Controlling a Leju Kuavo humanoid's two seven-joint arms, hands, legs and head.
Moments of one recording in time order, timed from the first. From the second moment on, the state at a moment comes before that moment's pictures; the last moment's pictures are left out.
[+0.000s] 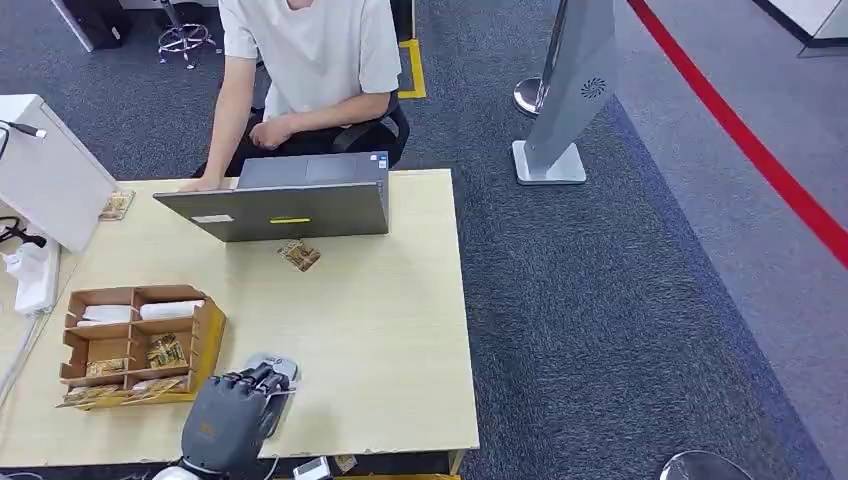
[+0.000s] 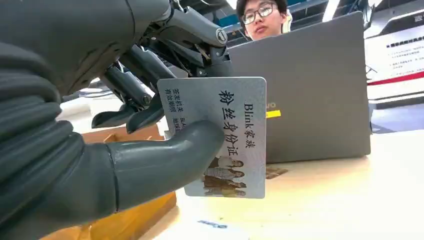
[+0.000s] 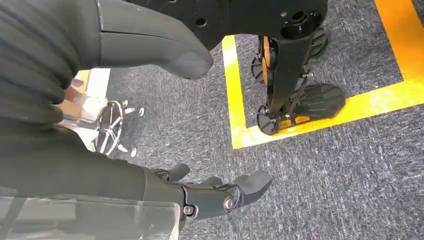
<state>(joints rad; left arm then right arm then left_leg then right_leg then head) 0.12 0.21 -0.42 -1.64 -1.33 0.43 -0.10 -0.03 0.09 -0.57 -0.19 0.35 -0.04 0.09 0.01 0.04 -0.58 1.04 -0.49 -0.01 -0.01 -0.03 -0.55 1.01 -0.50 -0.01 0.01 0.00</state>
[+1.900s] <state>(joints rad) 0.26 0.30 -0.32 -1.70 -1.34 0.47 0.02 -0.02 0.09 -0.65 -0.19 0.41 -0.04 0.10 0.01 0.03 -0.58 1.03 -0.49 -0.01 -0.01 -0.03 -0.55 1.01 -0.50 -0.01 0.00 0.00</state>
